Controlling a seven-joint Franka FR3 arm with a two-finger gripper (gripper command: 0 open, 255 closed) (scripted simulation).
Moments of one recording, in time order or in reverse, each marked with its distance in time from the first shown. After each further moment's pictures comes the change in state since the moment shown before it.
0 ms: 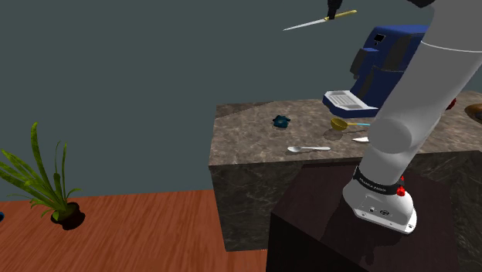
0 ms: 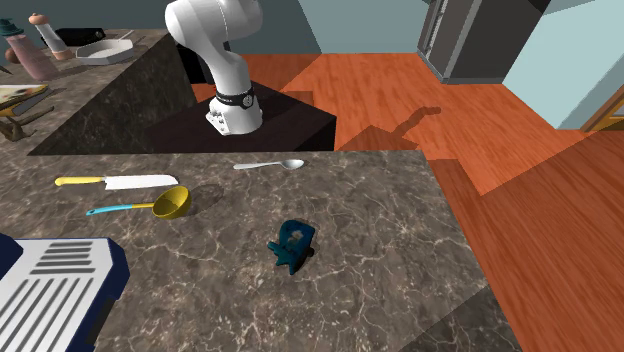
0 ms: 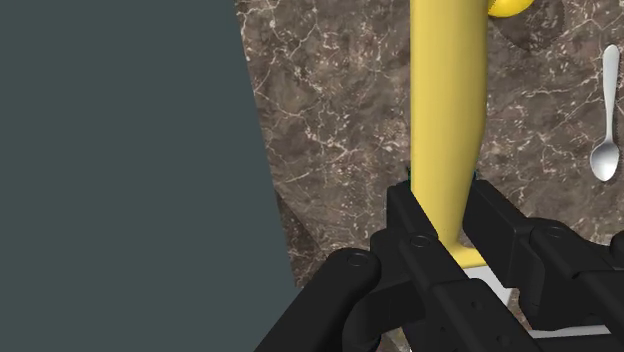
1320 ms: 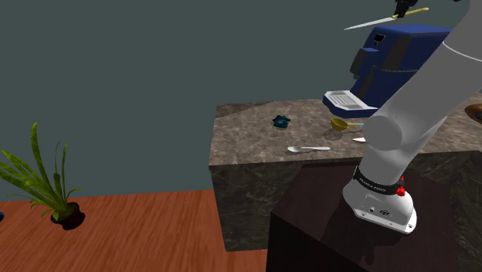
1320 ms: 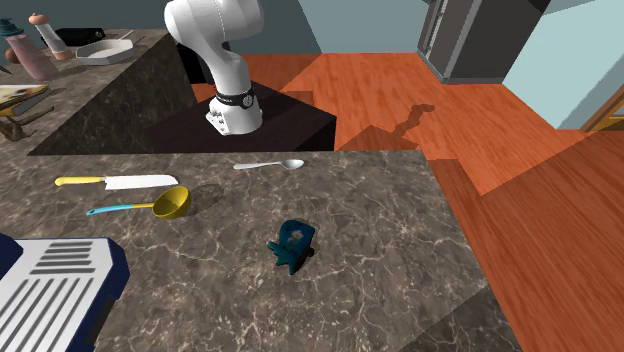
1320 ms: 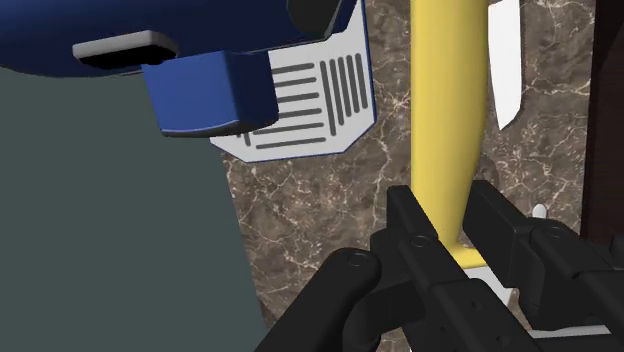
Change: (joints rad) arm -0.153 -0.189 -0.238 -0.127 -0.072 0.012 -0.393
